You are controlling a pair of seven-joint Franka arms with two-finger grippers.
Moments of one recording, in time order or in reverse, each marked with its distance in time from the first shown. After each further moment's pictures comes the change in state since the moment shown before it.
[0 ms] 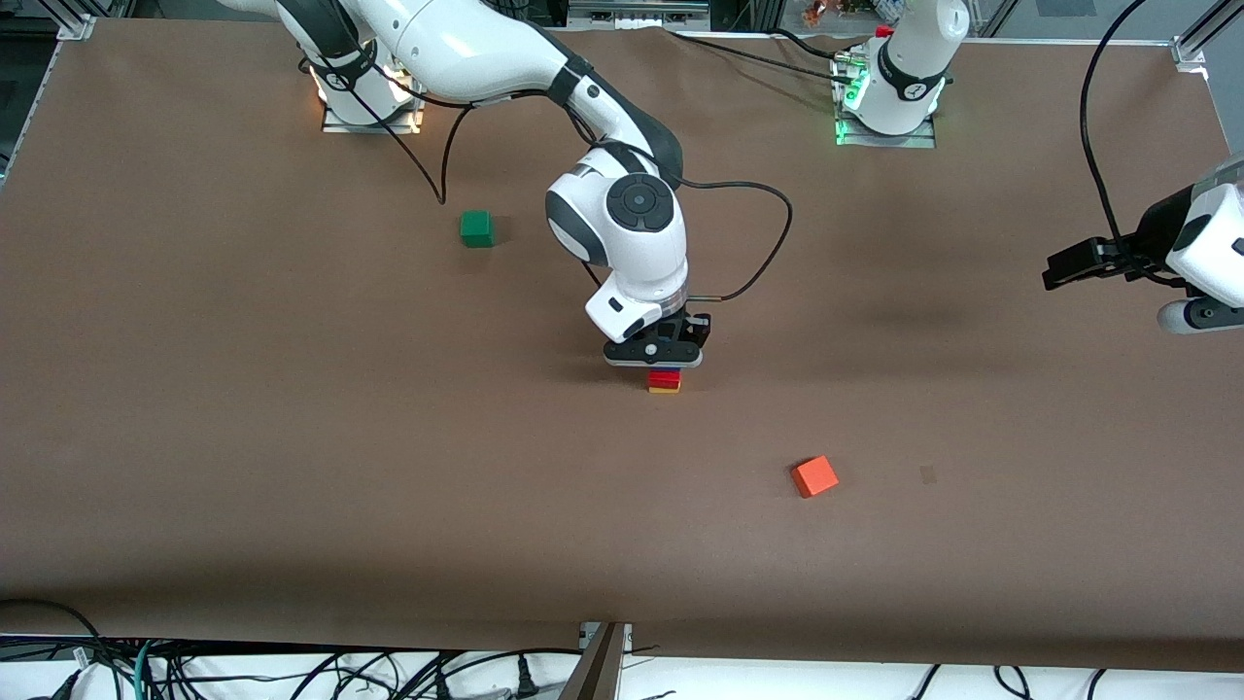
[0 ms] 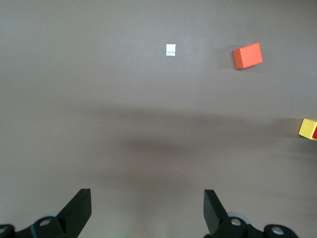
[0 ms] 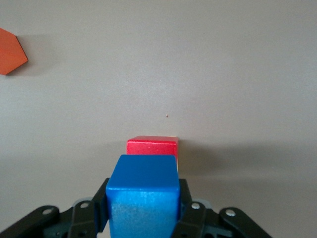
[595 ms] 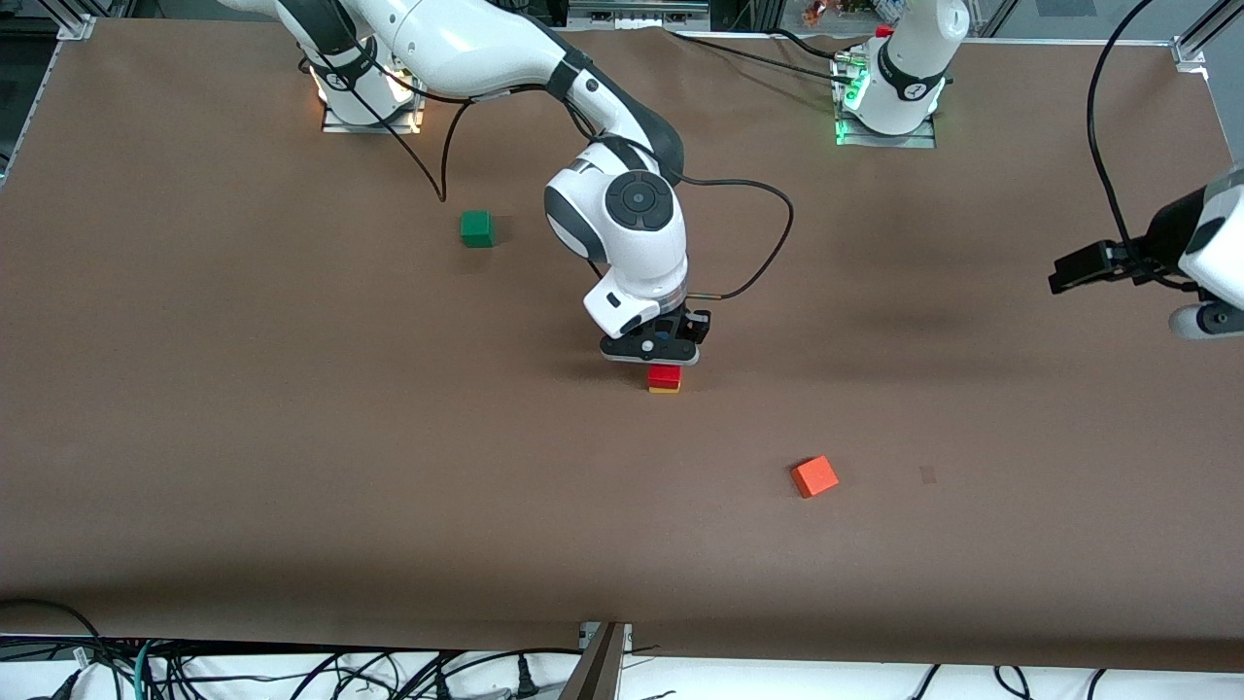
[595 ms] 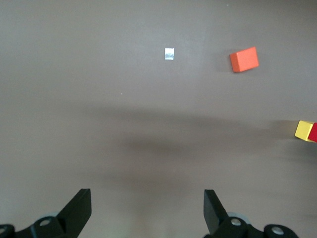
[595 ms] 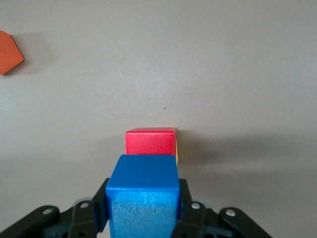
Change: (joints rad) left arm -0.003 0.008 0.000 0.037 0.000 -0.025 -0.002; right arm 0.000 -0.012 0.001 -0.002 0.023 -0.030 0.028
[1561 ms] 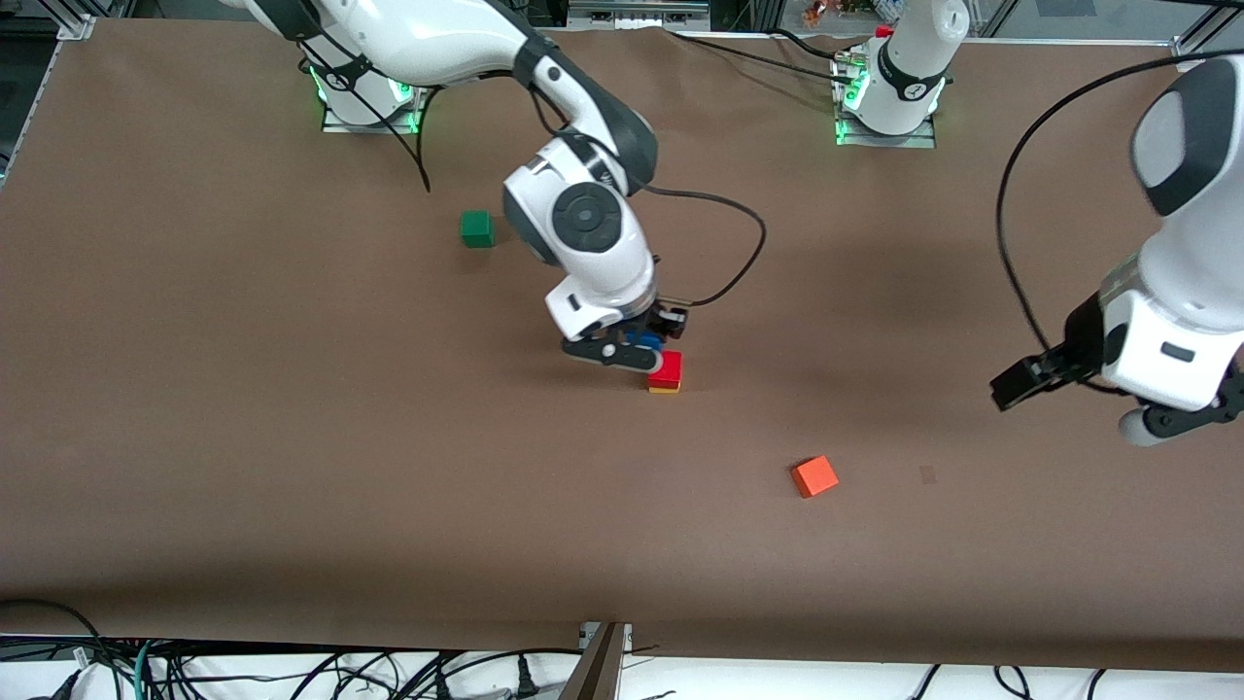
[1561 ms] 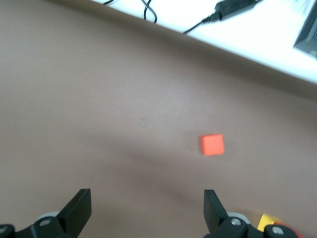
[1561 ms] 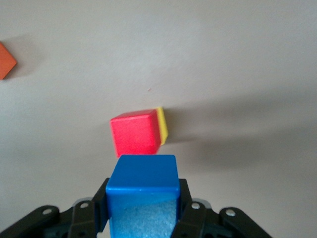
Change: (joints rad) left arm -0.130 0.216 0.005 0.226 0.075 0.184 -0.309; right arm -0.062 -0.069 0.039 -0.045 0.120 -0.073 0.056
